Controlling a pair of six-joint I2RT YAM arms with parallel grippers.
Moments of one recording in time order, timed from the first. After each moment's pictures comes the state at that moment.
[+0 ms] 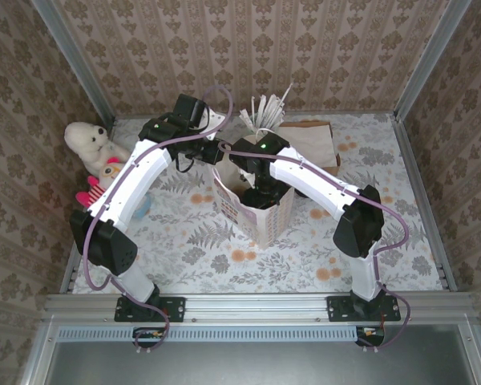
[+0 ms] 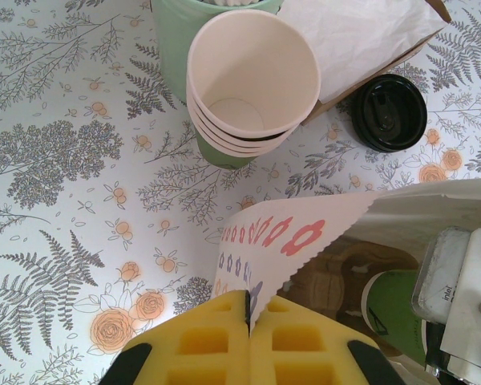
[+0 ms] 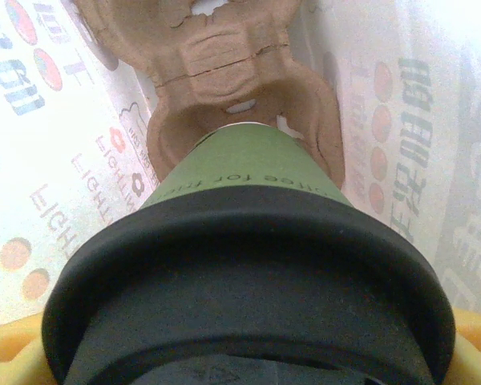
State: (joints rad) left arm -0.51 1.66 1.74 -1.01 0.24 -0.01; right arm 0.76 1.98 1.95 -1.55 0.02 0.24
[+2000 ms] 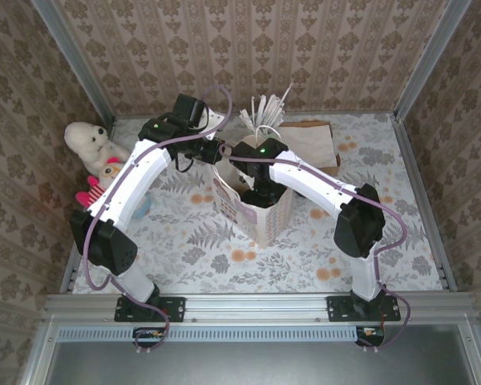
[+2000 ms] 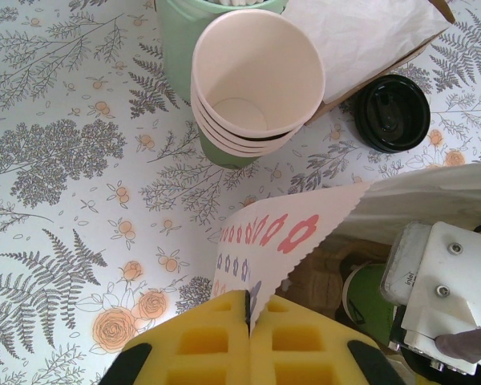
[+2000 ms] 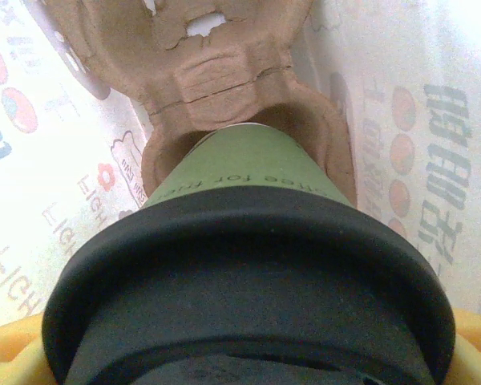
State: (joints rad) left arm -0.51 1.66 1.74 -1.01 0.24 -0.01; right arm 0.75 1.98 1.86 -1.44 0.02 0.24
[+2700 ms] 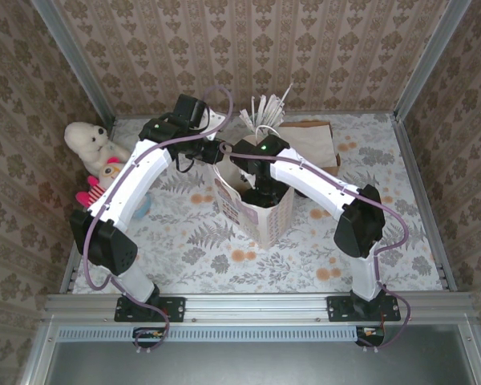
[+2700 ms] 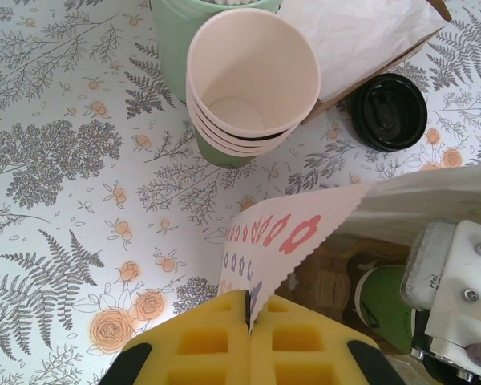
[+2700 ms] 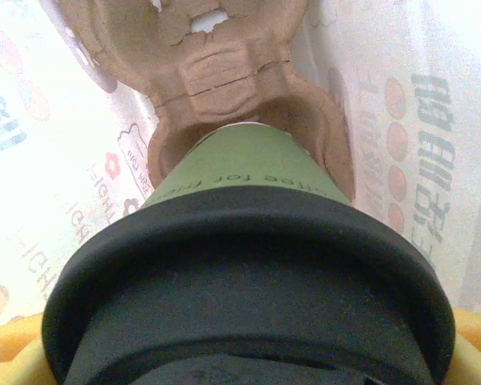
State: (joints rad) left arm -0.51 1.66 1.74 -1.01 0.24 -0.01; right arm 0.75 1.98 1.91 -1.52 0.02 0.25
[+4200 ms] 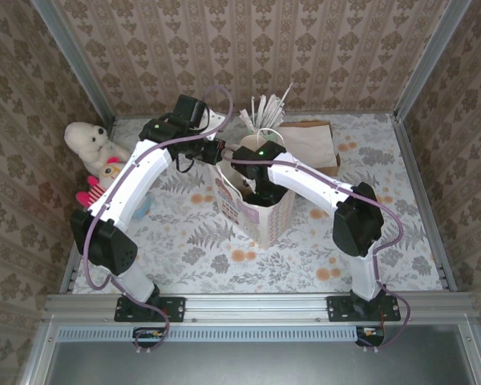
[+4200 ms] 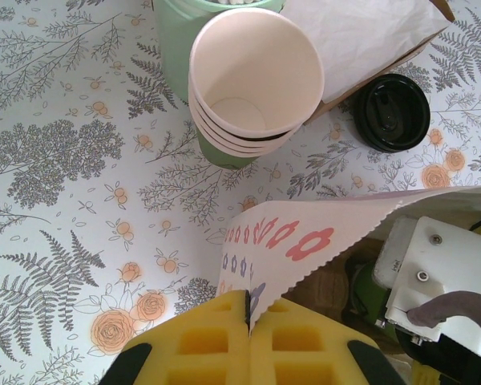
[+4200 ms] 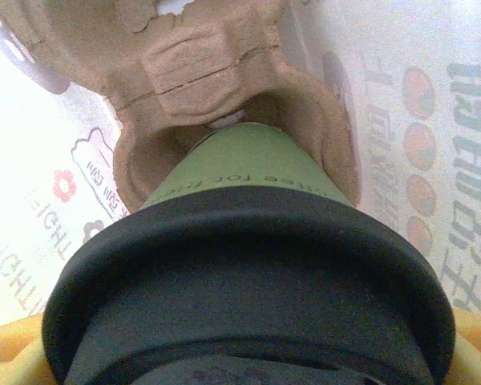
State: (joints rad) left arm -0.51 1.66 1.73 -1.00 0.24 -0.01; right arm 0.74 1.99 1.81 -1.44 0.03 0.26
